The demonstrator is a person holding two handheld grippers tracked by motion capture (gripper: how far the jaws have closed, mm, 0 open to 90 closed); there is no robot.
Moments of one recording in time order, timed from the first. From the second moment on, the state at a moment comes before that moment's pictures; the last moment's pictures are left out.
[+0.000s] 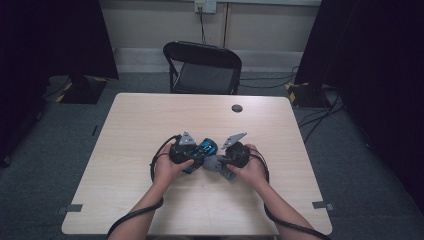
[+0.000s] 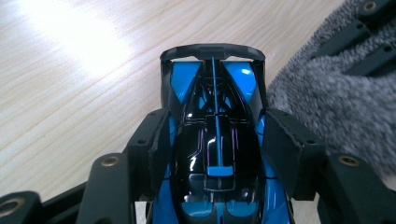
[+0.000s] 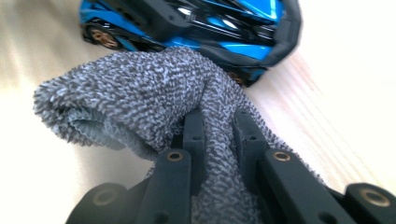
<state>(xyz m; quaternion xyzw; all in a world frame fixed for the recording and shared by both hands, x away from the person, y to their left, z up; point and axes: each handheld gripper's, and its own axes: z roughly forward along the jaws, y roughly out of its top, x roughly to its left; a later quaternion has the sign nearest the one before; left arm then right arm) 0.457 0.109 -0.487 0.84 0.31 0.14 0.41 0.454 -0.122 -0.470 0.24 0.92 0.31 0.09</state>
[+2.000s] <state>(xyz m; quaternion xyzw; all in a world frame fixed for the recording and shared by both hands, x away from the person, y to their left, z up) 0.457 0.108 -0.486 0.84 0.32 0.13 0.41 0.394 -0.116 -0.454 0.14 0.93 0.35 0.06</state>
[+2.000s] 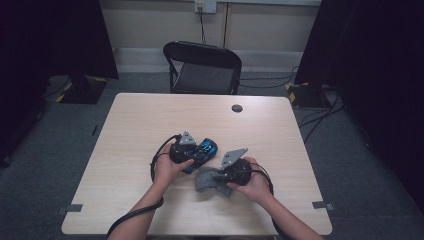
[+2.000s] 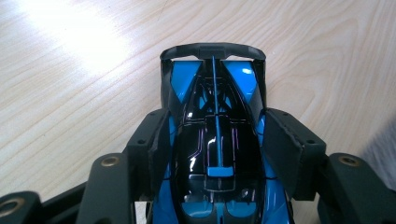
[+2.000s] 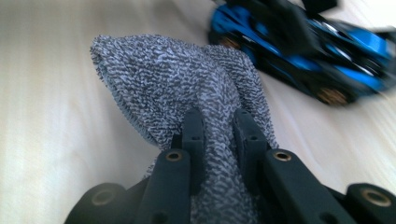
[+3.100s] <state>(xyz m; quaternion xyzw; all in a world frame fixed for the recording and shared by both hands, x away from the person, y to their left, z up) 0.455 0.111 -0.487 0.84 0.32 0.14 0.41 0.400 -0.070 -0.476 0.11 0.93 0.34 0.05</state>
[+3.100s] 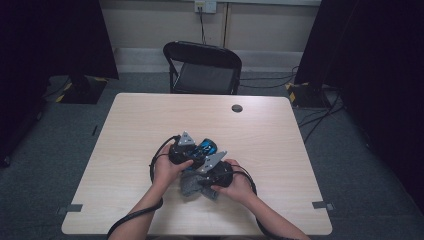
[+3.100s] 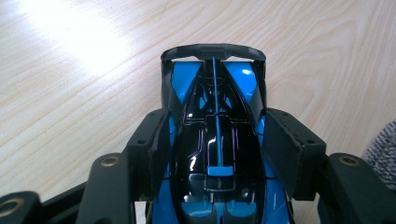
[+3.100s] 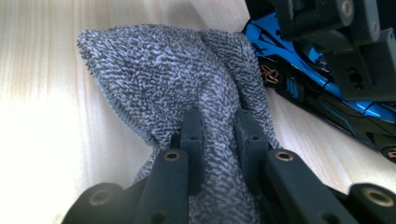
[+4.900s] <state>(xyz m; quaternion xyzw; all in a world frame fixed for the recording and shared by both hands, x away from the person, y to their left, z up) 0.454 0.111 -0.487 0.84 0.32 0.14 0.42 0.438 -0.126 -0.473 0.19 0.92 0.32 0.09</state>
